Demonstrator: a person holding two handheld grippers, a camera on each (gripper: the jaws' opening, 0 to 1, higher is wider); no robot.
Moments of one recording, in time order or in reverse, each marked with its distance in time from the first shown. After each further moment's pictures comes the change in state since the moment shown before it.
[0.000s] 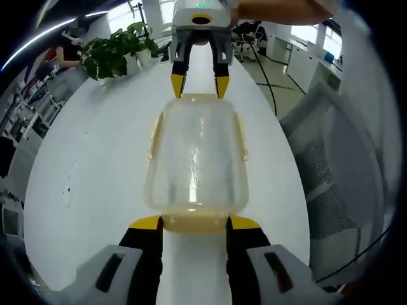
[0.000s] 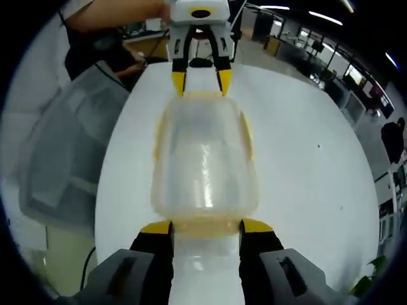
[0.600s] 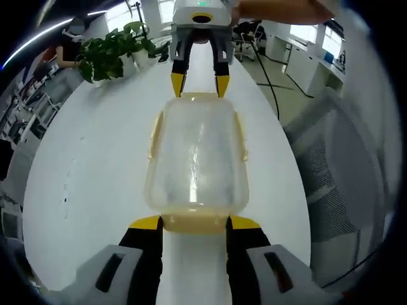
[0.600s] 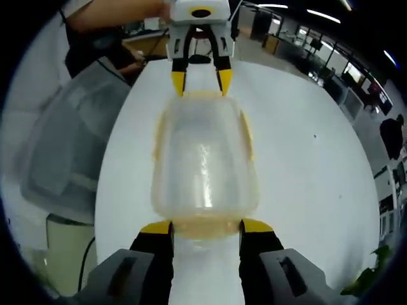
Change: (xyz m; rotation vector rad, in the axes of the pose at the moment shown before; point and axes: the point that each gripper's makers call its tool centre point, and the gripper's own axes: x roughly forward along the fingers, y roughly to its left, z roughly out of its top) left arm 0.019 -0.003 0.024 0.003 0.001 -0.009; right arm -0.010 -0.001 -0.028 0.009 0.011 -0.001
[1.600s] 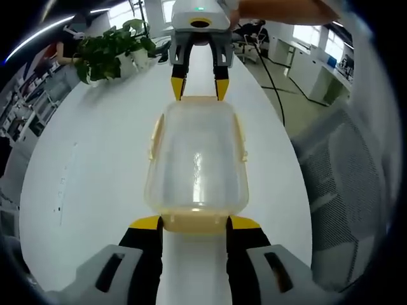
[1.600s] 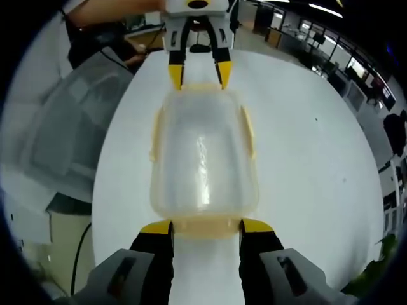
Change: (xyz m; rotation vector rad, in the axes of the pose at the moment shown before) left arm 0.029 0.004 0.021 -0.030 -0.002 -0.002; right arm -0.001 -0.006 -0.040 0.003 0.040 0.036
